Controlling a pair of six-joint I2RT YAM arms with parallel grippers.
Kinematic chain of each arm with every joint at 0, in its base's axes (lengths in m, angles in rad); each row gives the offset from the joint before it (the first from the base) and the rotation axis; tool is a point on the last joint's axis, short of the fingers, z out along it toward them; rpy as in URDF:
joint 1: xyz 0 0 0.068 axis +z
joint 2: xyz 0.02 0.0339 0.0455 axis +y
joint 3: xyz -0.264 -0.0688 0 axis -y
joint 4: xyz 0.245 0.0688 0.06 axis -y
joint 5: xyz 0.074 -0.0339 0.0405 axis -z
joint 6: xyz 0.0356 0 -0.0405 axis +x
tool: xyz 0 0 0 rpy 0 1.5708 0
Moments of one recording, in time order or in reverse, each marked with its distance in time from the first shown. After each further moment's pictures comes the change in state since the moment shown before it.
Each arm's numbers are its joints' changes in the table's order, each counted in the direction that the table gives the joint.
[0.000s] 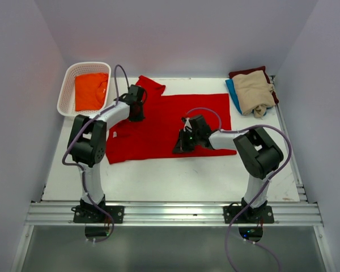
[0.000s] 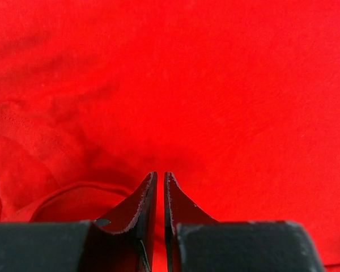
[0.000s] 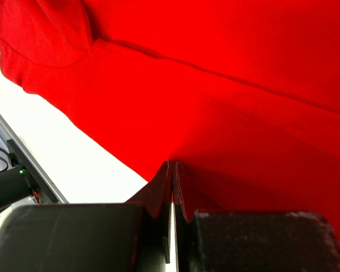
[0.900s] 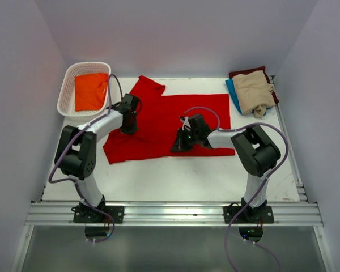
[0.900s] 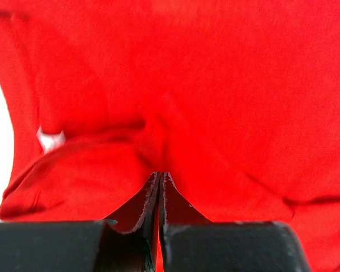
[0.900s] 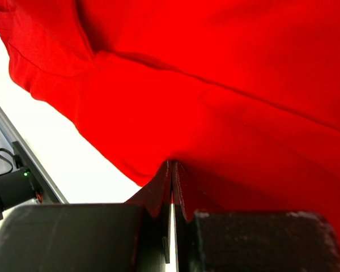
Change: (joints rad) left arm 0.000 -0.182 -0.192 -0.130 -0.016 -0.005; right arm 0.000 0.037 0.021 0.036 -0.016 0.001
